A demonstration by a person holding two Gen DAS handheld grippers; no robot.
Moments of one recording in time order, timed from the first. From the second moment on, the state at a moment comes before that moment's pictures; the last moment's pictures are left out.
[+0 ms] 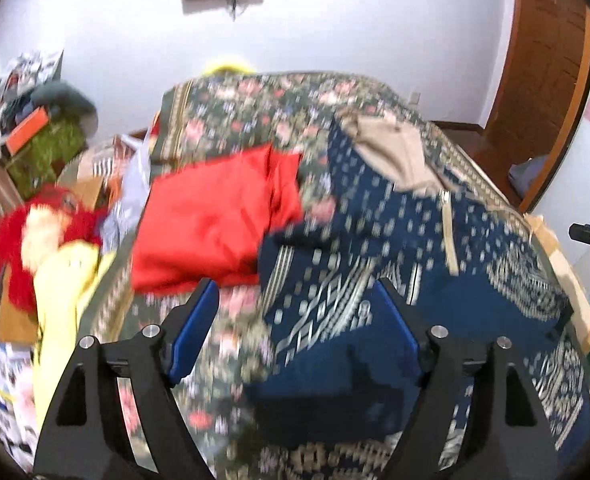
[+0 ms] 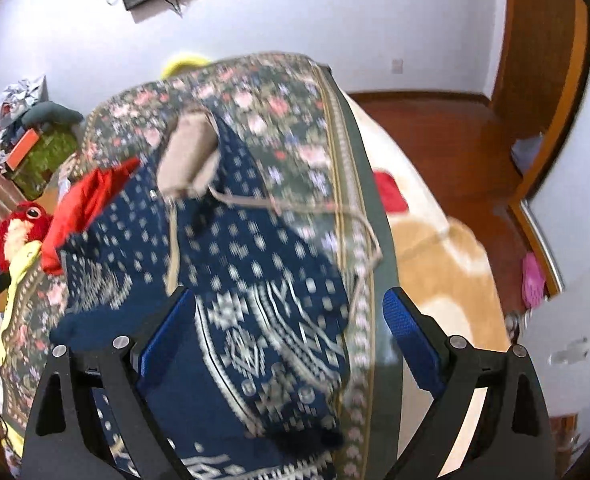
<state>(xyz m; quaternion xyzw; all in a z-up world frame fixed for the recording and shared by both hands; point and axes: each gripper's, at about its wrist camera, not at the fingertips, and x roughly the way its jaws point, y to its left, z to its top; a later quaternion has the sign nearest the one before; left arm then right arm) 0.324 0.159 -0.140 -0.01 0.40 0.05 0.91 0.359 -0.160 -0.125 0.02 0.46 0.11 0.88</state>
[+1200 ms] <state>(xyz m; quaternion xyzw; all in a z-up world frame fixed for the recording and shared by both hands) 0.590 0.141 -0.275 -0.21 0.53 0.00 0.82 0.559 -0.071 -0.233 0.06 0.54 0.12 0.83</state>
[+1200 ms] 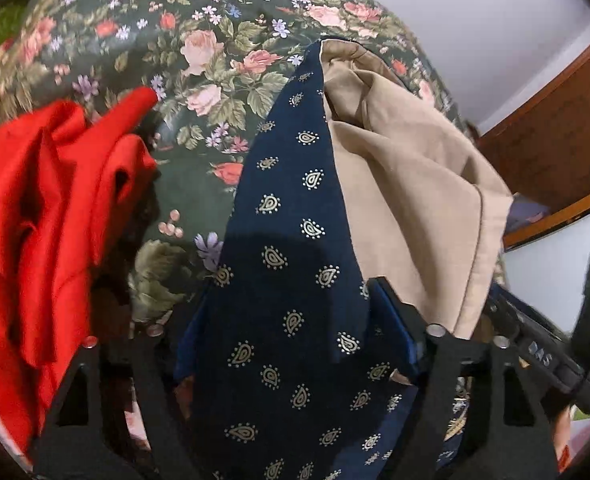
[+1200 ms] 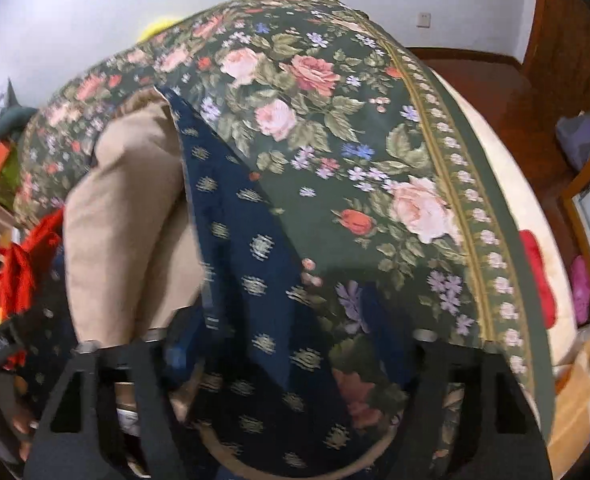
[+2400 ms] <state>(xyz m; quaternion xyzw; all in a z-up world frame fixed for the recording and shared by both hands) 0.348 0.087 -0.152 -0.03 0.46 -0.08 0.88 0.323 -0.096 -0.129 -0.02 0.45 0.23 0.86</state>
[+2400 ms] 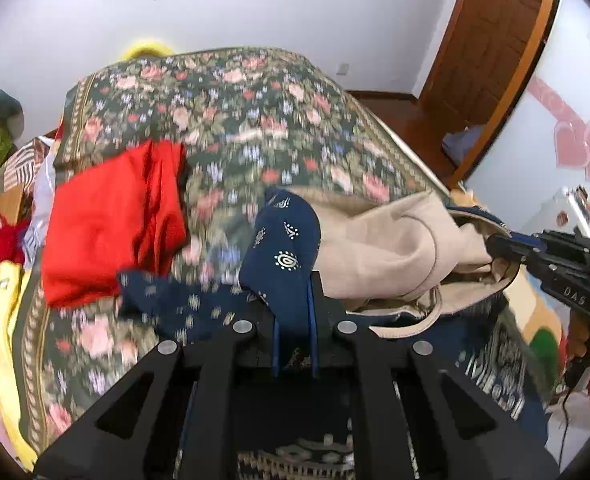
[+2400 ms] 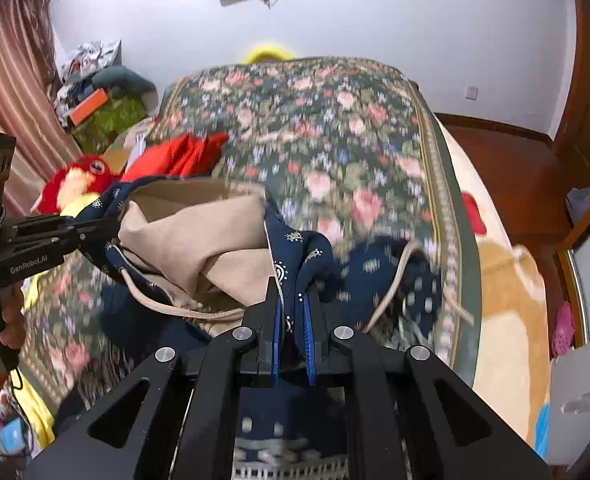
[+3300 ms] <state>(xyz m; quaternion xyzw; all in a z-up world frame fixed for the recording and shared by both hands) 0.297 0.107 -0.153 -0.03 0.45 -0.04 0.89 0.302 -0.095 -0.112 -0.01 0.44 0.22 0.87</state>
